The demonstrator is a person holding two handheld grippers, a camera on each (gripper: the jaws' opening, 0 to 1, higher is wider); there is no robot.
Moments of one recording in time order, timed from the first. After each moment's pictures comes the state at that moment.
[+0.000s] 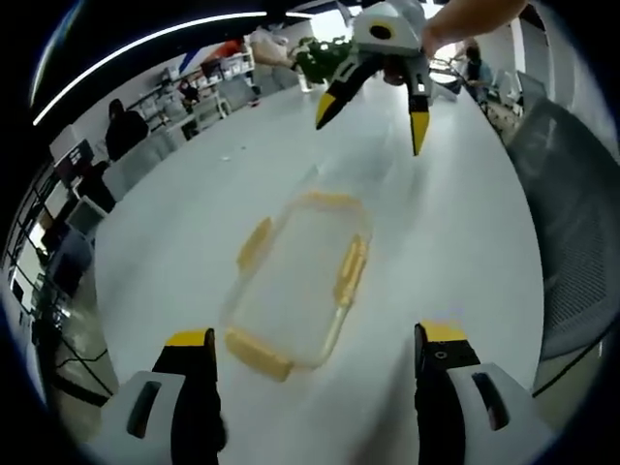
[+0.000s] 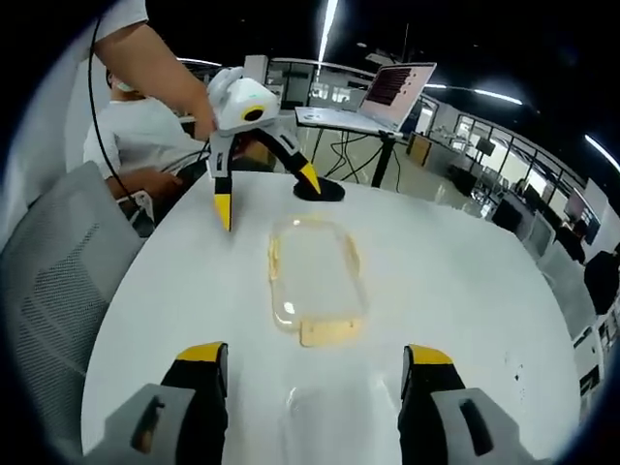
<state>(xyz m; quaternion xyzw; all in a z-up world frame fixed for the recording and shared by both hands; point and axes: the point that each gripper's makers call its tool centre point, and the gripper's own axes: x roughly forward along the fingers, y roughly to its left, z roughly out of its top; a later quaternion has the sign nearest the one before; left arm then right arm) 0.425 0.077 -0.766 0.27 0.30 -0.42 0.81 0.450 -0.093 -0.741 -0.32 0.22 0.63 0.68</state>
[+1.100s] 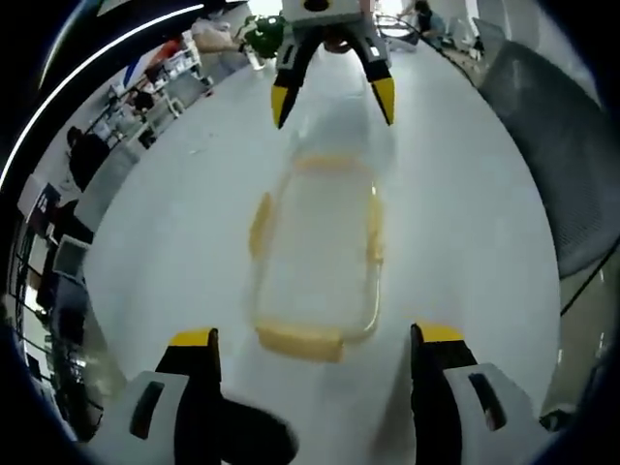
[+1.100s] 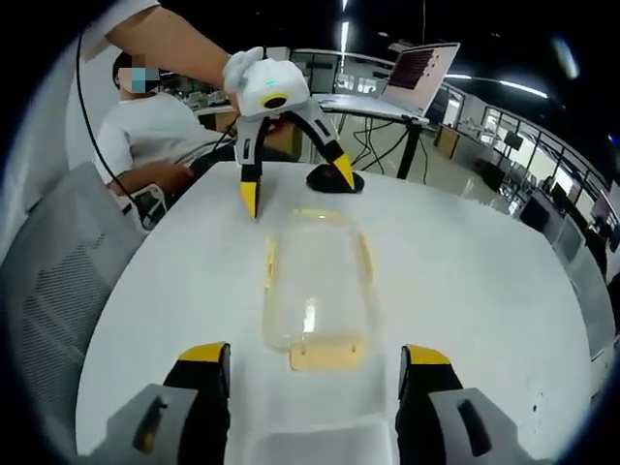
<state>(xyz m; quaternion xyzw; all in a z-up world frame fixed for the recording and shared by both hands) 0.451 0.101 -0.778 0.38 0.32 -0.47 0.73 0.464 -0.062 -0.762 -0.32 0.25 0.66 0.63</state>
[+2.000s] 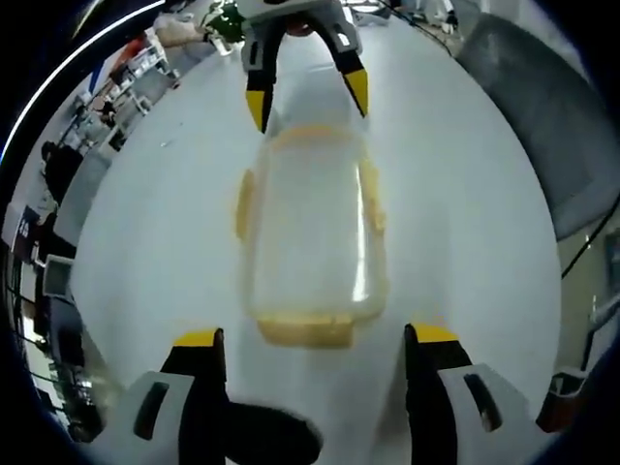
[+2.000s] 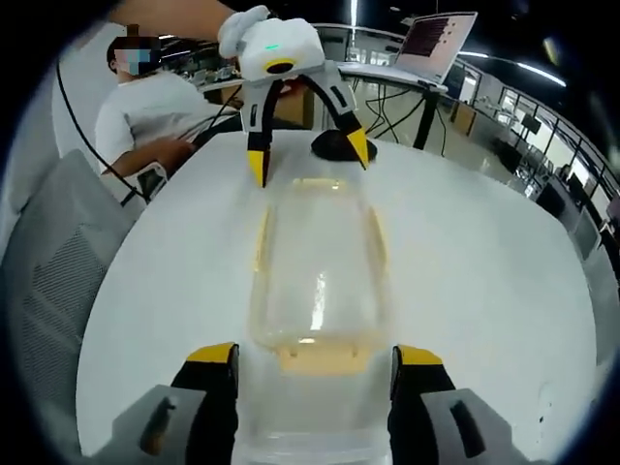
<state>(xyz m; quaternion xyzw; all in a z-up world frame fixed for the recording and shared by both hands) 0.456 0.111 -0.793 0.42 0.35 -0.50 0.67 0.471 -0.053 -0.792 -0.37 0.30 0.66 0.58</state>
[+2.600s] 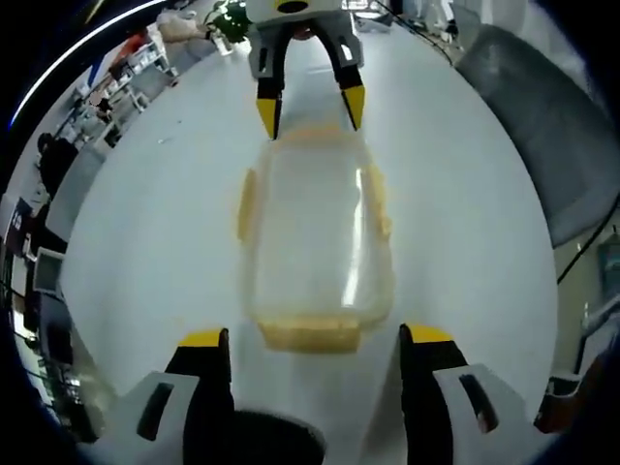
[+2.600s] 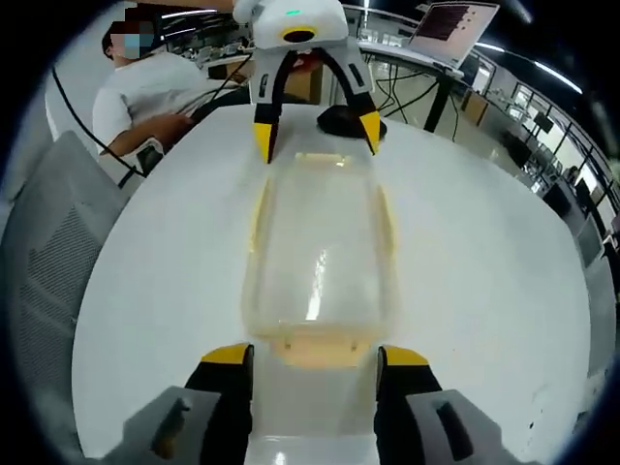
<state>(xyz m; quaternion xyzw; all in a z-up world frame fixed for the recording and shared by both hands) 0.461 0.108 -0.796 0.40 0.36 -0.52 0.67 0.474 -0.059 -0.804 -0.41 0.33 0.65 0.56</state>
